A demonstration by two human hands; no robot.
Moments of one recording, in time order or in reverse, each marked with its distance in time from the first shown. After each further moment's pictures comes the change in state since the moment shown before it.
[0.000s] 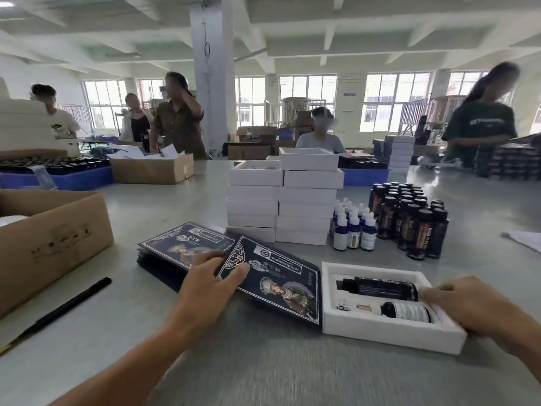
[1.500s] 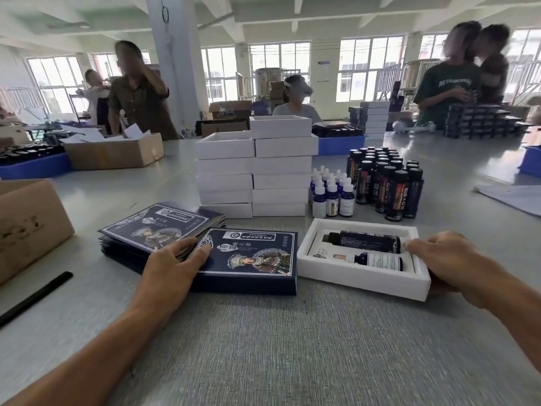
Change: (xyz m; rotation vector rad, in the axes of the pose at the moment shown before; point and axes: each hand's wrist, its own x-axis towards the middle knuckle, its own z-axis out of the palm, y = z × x) left_hand 0.011 -0.018 0.003 0.029 0.055 -0.098; right_hand 0.012 0.012 0.013 0.369 0.127 0.113
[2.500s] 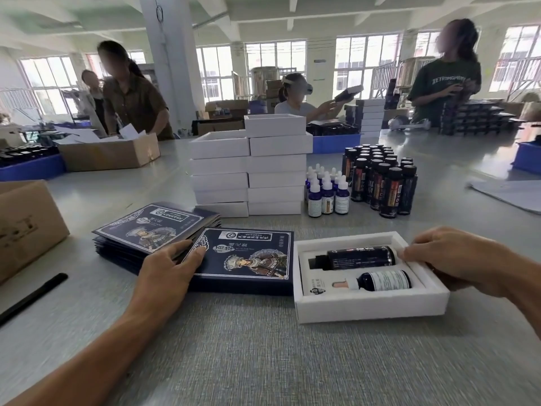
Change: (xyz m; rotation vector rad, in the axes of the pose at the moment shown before) left_hand -0.006 -0.003 0.001 0.042 0.030 0.007; right_hand -0.013 -0.013 -0.028 -0.047 -0.400 -0.013
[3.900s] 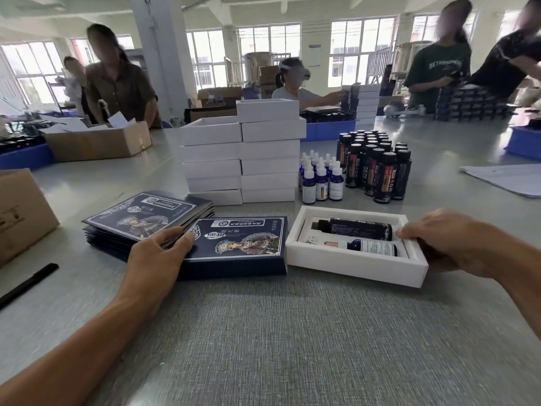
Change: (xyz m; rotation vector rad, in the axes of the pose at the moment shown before) left_hand 0.002 0.001 0.003 -0.186 -0.036 -0.112; right_hand 0.007 0.005 0.002 0.145 0.164 0.134
